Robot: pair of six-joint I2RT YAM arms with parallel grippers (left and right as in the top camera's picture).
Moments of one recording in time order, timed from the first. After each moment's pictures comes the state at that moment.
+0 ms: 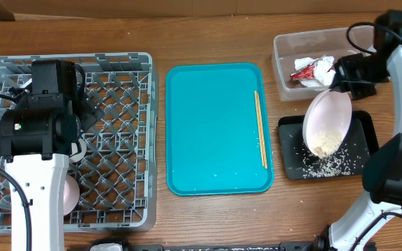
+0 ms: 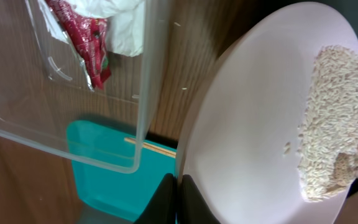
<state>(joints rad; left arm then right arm) 0.05 1.30 1.53 -1.36 -0.37 -0.70 -0.23 1.99 1.91 -1.41 -0.31 1.04</state>
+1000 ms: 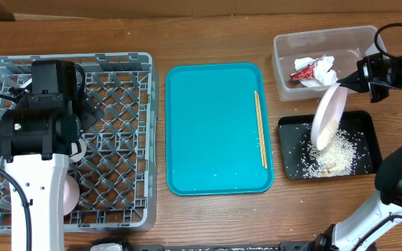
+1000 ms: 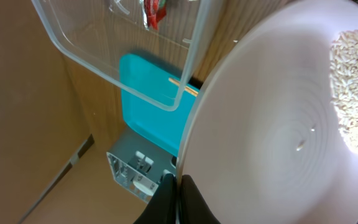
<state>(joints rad) 0.05 1.30 1.53 -1.36 -0.37 -0.70 -0.40 1.99 1.91 -1.47 -0.70 0.74</state>
